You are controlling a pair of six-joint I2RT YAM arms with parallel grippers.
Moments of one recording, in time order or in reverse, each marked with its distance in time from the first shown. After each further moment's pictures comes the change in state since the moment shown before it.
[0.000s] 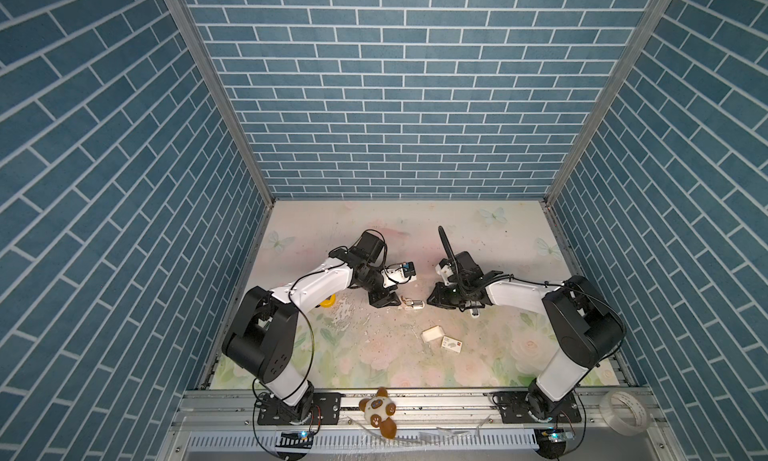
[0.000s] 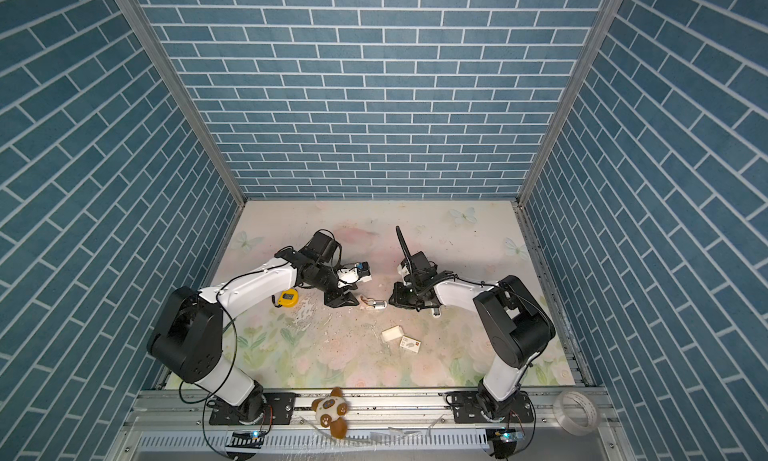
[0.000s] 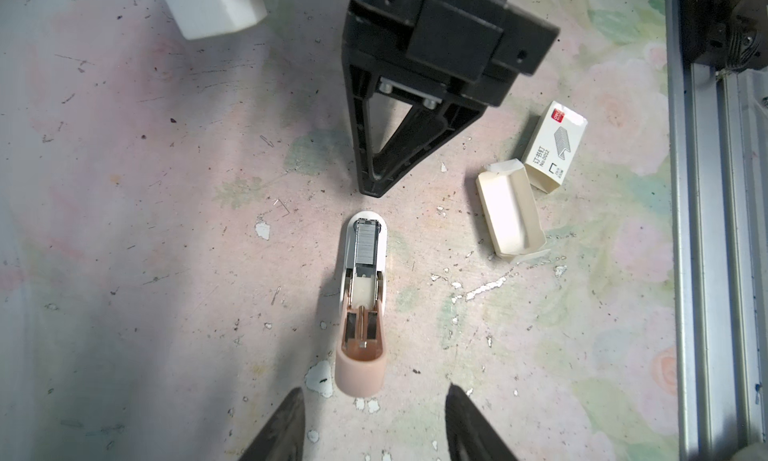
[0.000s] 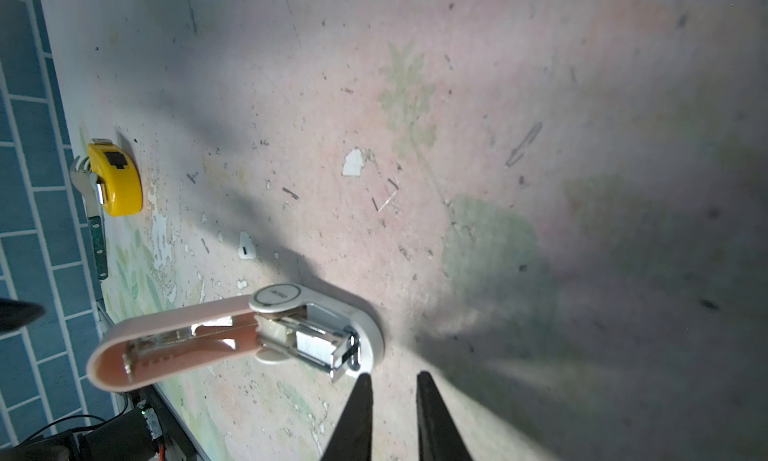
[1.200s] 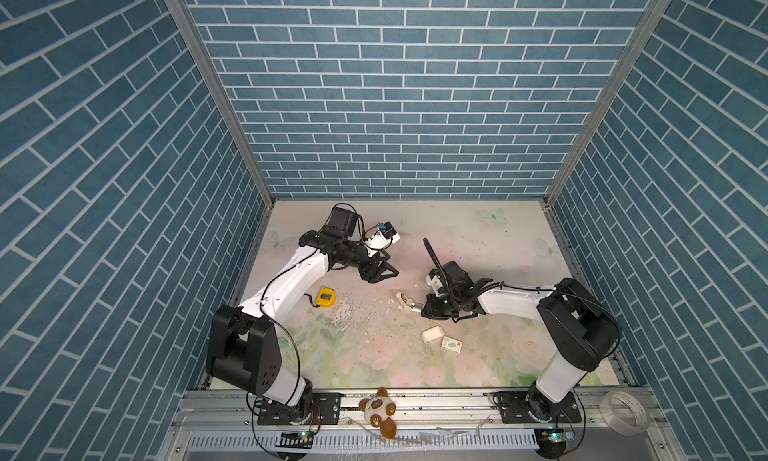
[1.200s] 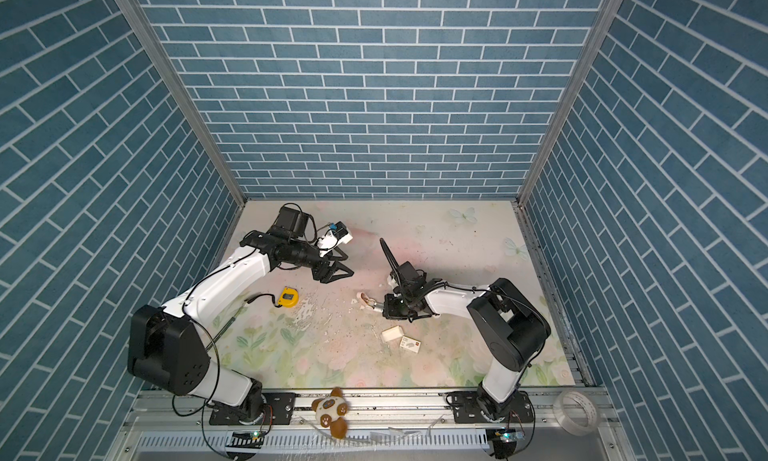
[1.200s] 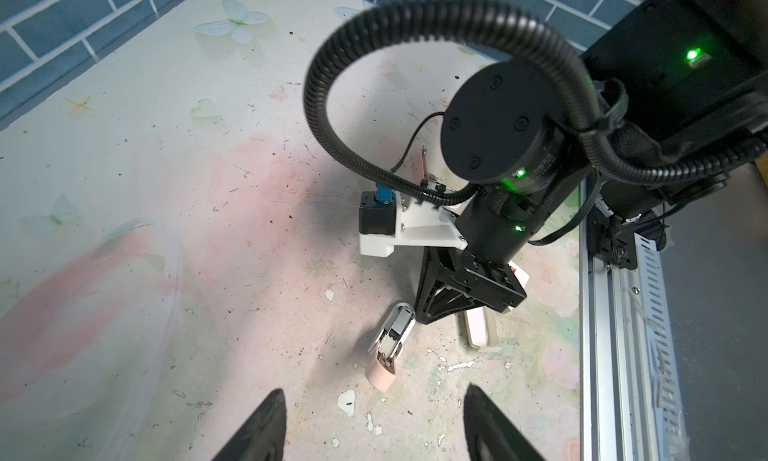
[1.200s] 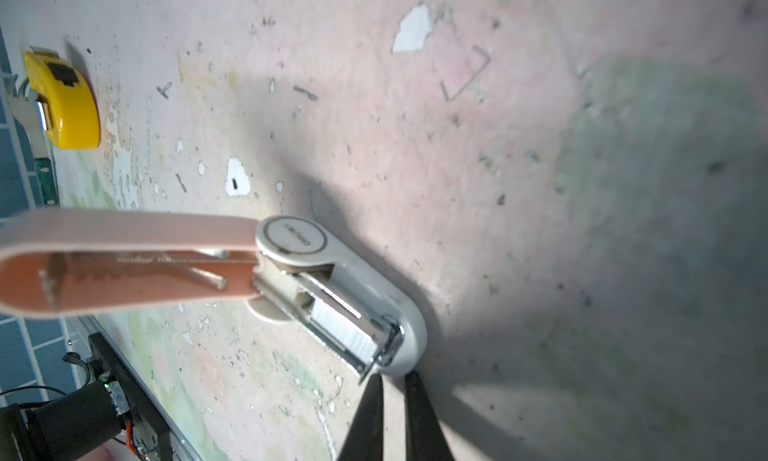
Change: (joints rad) left arm 0.161 -0.105 0.151 -0.043 0.223 -0.225; right arm 0.110 0.007 -0.011 -0.024 0.061 0.009
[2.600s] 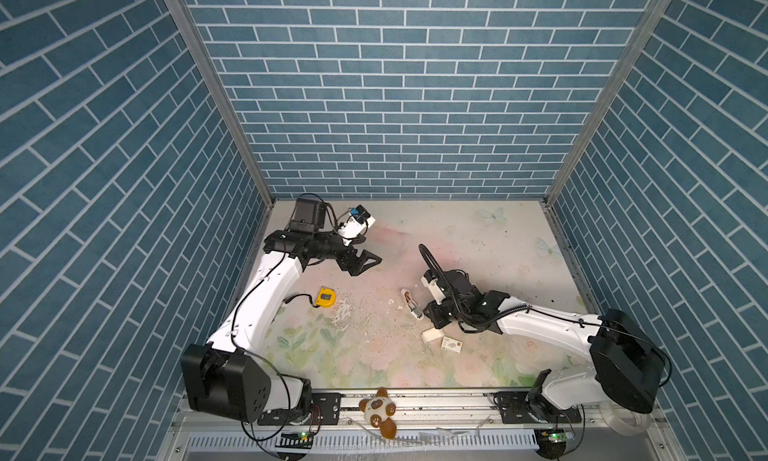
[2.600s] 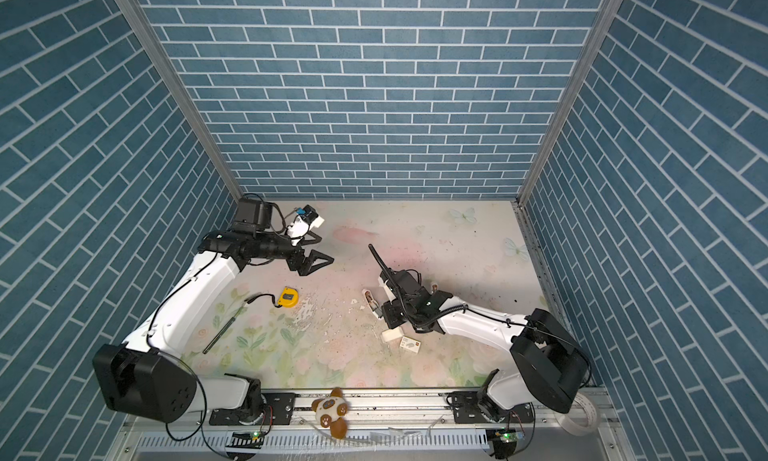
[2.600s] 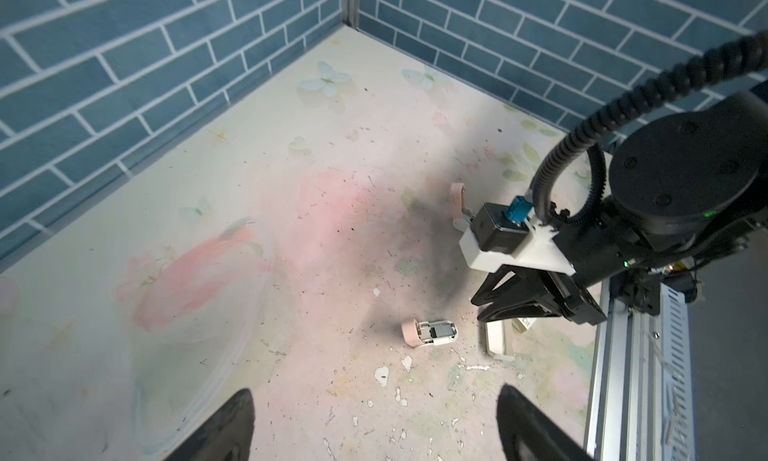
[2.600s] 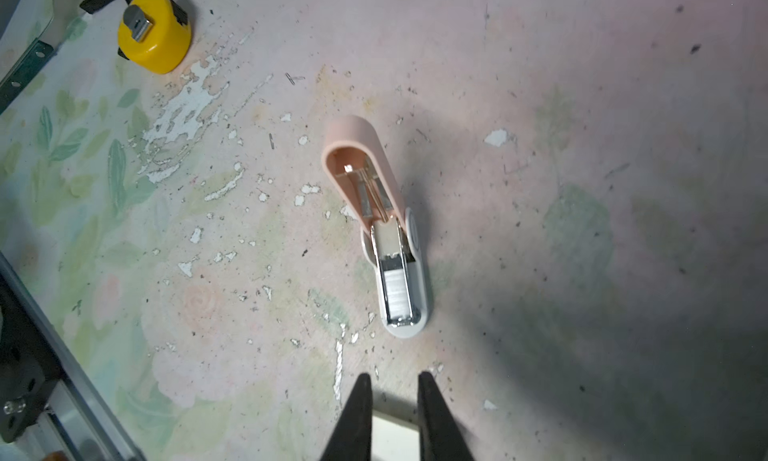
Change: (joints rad) left arm 0.143 -0.117 0.066 -0.114 -0.004 -0.022; right arm 0.163 -0.286 -0.090 -0.050 0.252 -0.209
